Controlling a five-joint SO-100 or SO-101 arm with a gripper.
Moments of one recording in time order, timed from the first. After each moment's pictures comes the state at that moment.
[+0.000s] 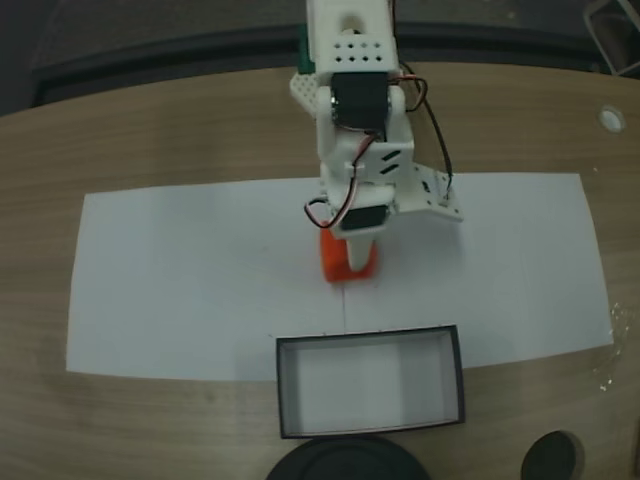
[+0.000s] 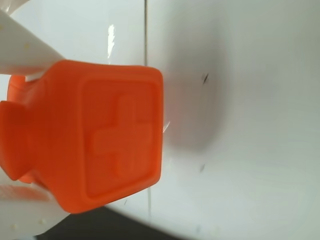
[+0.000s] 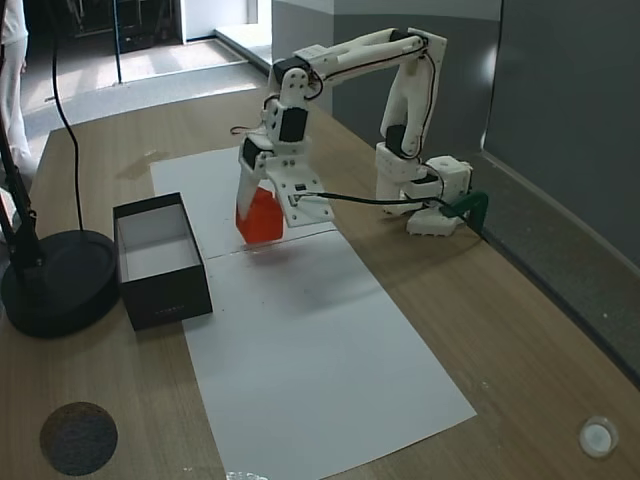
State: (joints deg) arm 0.4 105.6 109.5 67.5 -7.1
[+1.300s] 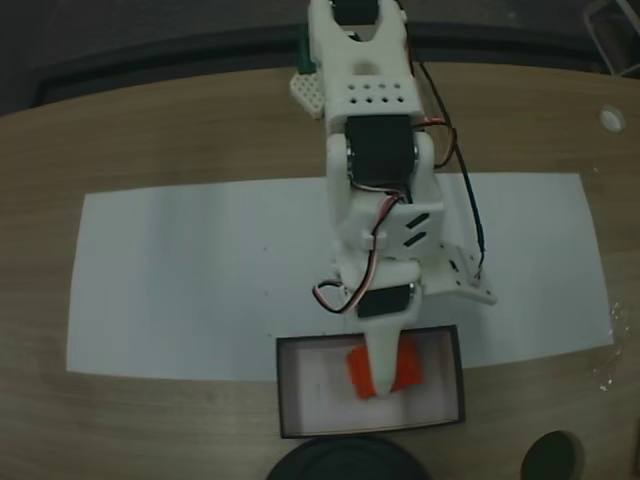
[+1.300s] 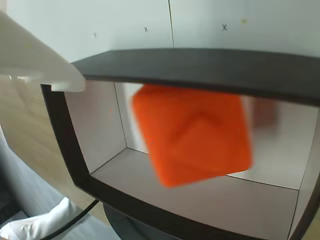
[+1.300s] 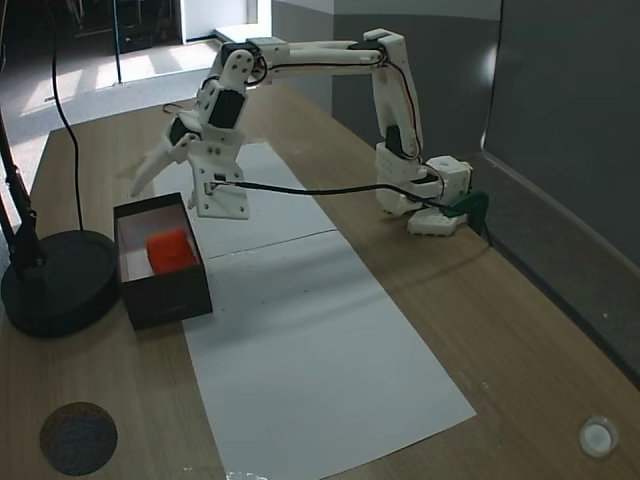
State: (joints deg) arm 0.2 78.1 68.3 70.5 -5.5
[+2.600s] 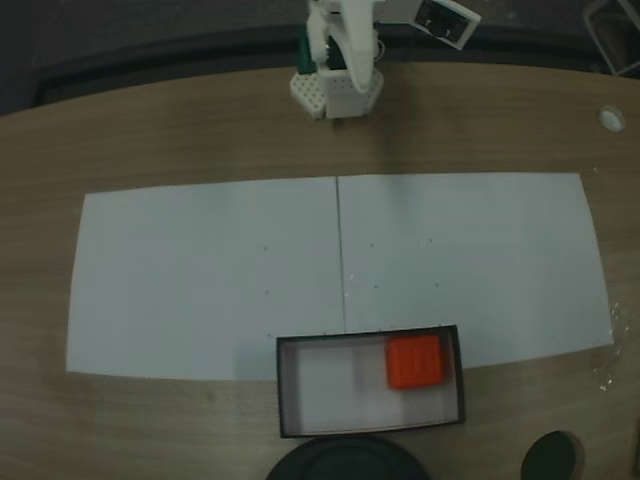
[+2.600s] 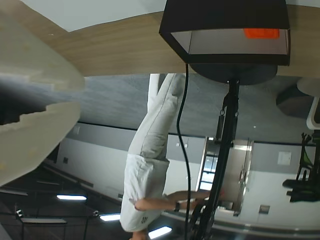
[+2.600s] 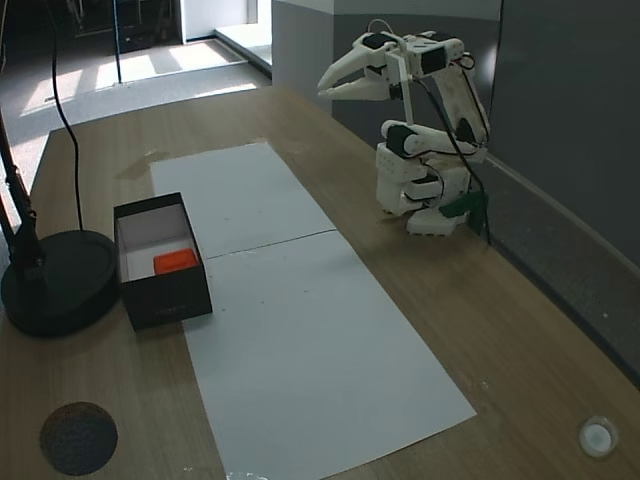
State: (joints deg) arm -2.1 197.8 138.1 71.1 -2.1
